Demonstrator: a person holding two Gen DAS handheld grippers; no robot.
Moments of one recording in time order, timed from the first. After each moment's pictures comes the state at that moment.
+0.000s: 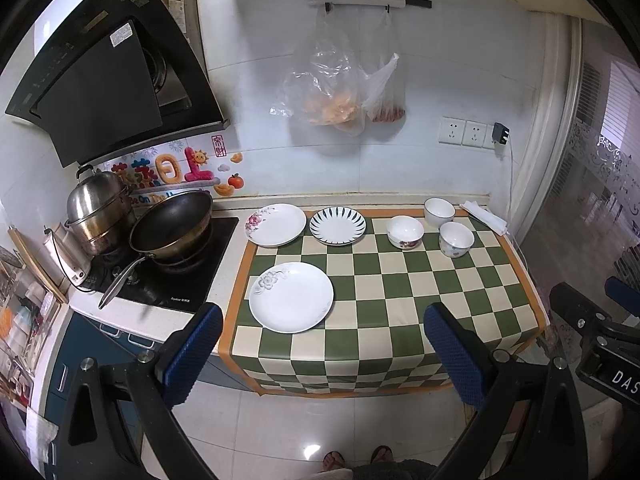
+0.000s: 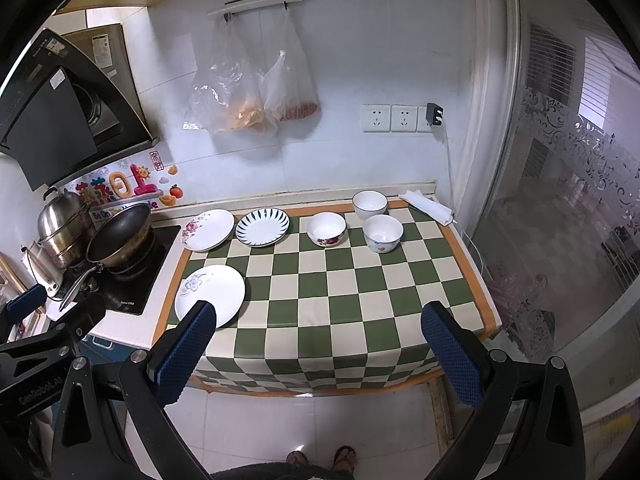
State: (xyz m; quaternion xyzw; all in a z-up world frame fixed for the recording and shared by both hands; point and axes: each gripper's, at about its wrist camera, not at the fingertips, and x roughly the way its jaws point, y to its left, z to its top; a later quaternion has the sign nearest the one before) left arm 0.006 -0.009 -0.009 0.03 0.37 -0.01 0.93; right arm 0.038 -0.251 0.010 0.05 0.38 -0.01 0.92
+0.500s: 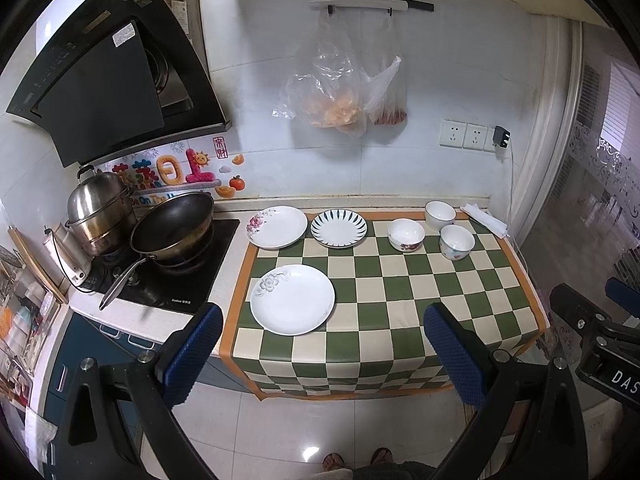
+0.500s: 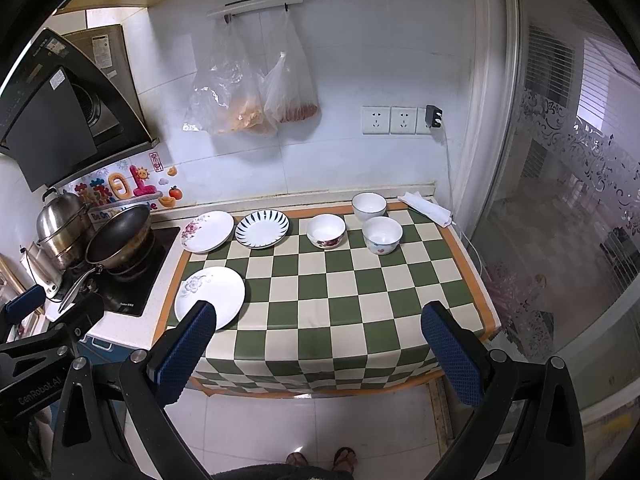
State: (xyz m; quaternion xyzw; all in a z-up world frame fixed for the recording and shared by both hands) left arm 0.007 -0.008 -0.008 0.03 0.37 -0.01 0.93; right arm 0.040 -0.250 0.012 0.05 0.38 -0.01 0.92
